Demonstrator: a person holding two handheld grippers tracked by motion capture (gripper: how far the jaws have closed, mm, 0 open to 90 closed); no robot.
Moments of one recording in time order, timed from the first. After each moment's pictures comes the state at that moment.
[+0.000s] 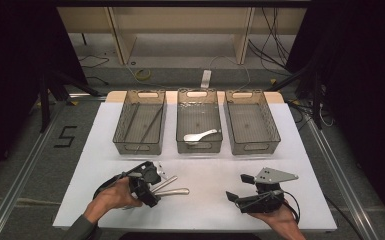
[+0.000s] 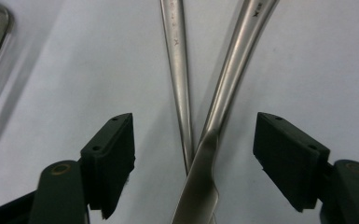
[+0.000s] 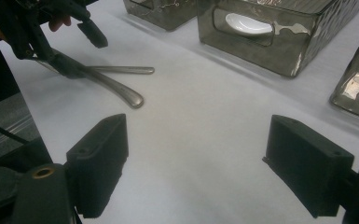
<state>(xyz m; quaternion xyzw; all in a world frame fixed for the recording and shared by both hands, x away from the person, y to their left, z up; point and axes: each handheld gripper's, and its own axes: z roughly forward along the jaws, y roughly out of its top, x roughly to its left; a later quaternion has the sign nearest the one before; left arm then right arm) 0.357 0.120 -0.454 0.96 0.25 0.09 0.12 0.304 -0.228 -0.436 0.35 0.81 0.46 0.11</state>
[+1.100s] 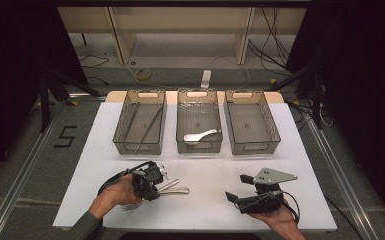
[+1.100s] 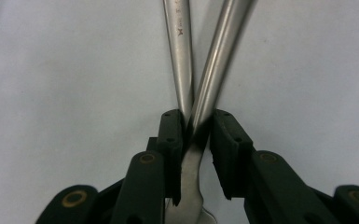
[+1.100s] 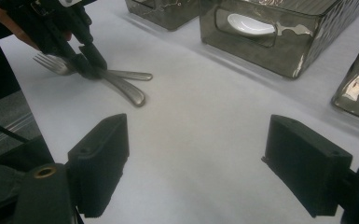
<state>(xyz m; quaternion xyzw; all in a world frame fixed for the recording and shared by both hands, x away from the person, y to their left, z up) 0.367 0.117 -0.461 0.97 0.23 0.03 0.11 0.303 -0.226 -0.436 0.34 0.81 0.46 0.11</state>
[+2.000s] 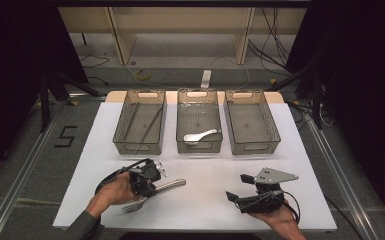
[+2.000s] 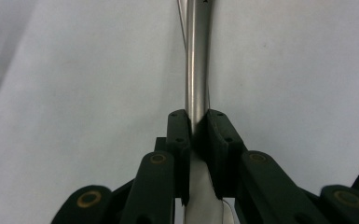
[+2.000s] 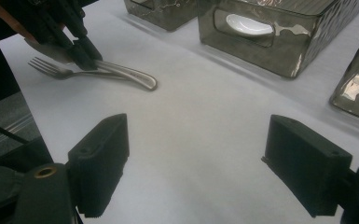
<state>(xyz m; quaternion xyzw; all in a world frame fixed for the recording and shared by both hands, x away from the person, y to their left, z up) 0.368 0.123 -0.451 0.96 0.24 0.03 0.13 0.303 -0.228 -0.435 0.35 0.81 0.46 0.12</state>
